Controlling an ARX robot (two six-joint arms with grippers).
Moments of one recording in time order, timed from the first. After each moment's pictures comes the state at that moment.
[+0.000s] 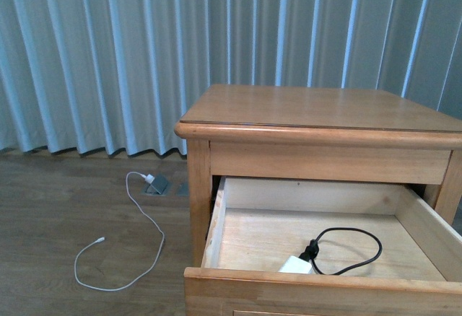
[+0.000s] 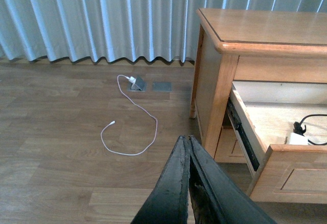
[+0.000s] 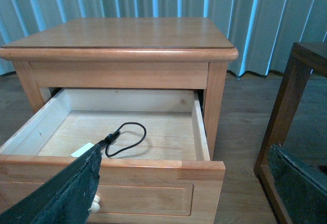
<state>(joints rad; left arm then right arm) -0.31 0.15 0.15 0.01 -0.30 0.00 0.00 0.19 0.05 0.14 0.00 0.00</state>
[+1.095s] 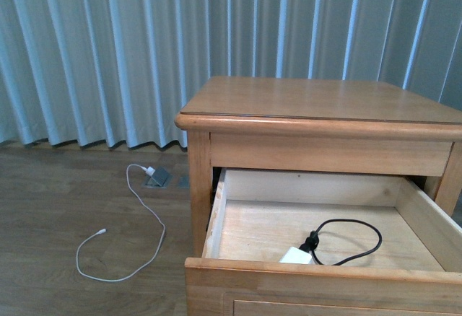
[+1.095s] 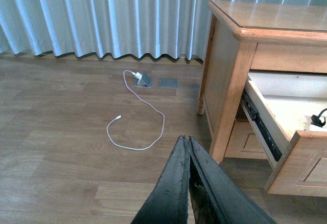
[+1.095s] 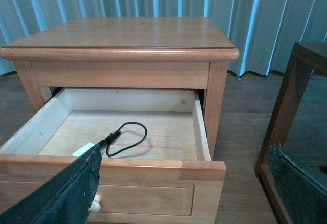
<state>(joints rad) 0.00 0.00 0.01 0.00 0.00 0.00 0.00 0.19 0.05 0.14 0.00 0.00</state>
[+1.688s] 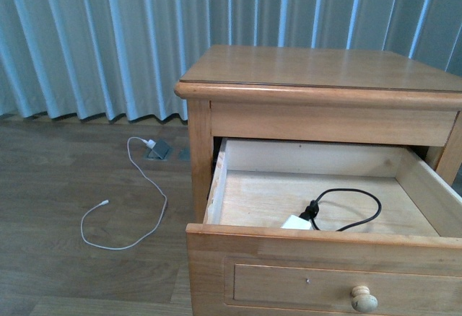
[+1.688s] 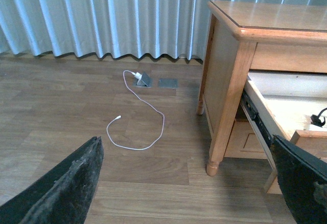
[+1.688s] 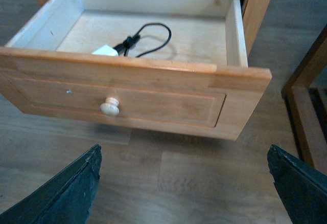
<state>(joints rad) 0.00 0.00 0.01 0.00 0.00 0.00 -0.02 0.40 0.13 -0.14 -0.12 -0.03</state>
